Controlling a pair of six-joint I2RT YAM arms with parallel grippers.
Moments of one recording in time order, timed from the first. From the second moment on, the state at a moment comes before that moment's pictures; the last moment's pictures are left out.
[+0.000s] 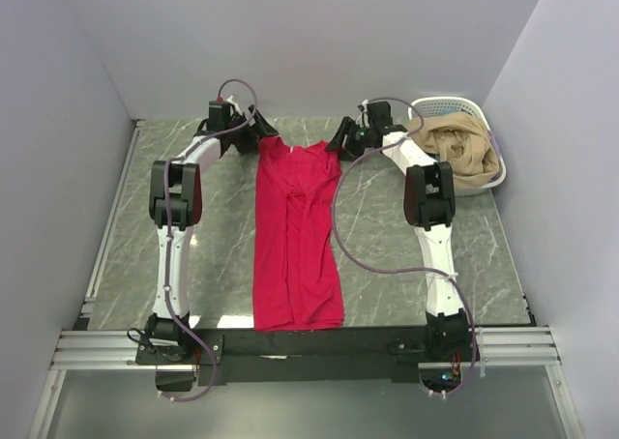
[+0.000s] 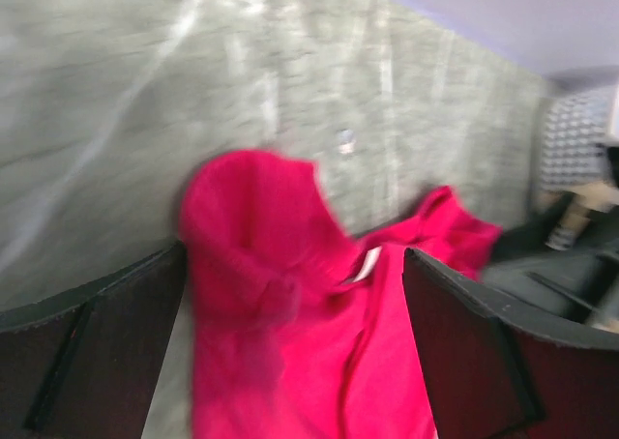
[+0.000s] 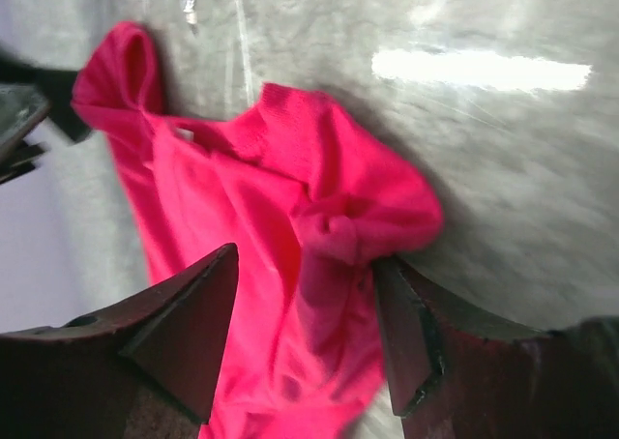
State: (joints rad) left arm -0.12 2.52 2.04 -0.08 0.51 -0.71; right arm 0.19 2.57 2.18 -0.41 -0.57 0.58
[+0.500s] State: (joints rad) left arm -0.15 2.20 2.00 -0.22 0.36 -0.52; right arm 0.19 2.12 1.86 -0.34 -0.31 0.43
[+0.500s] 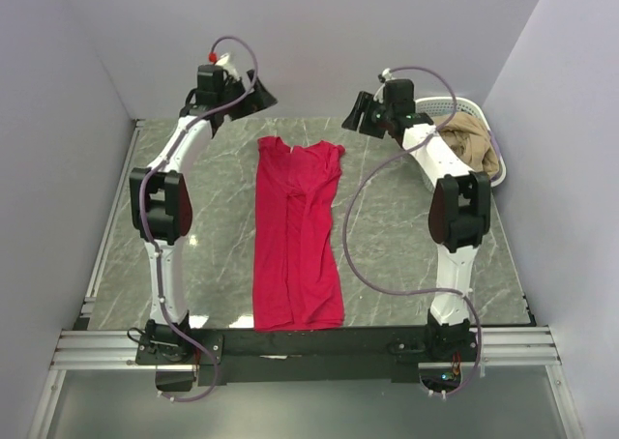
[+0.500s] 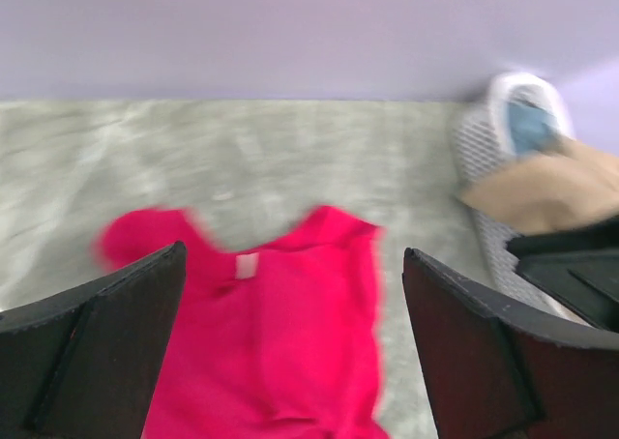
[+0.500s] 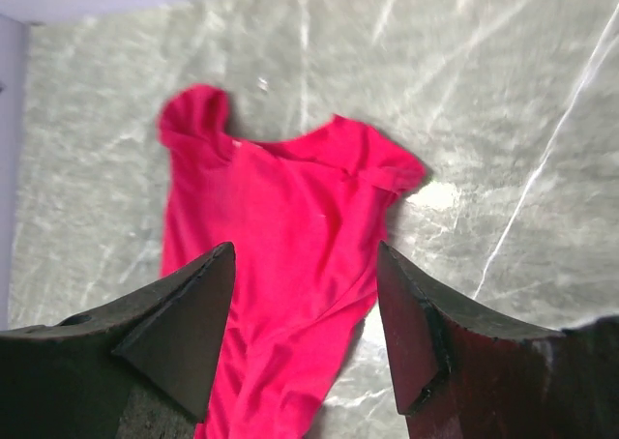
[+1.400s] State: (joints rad) left arm -0.26 2.40 1.95 -0.16 0.57 -0.54; right arm 0.19 1.95 1.59 -0.29 -0.31 0.44
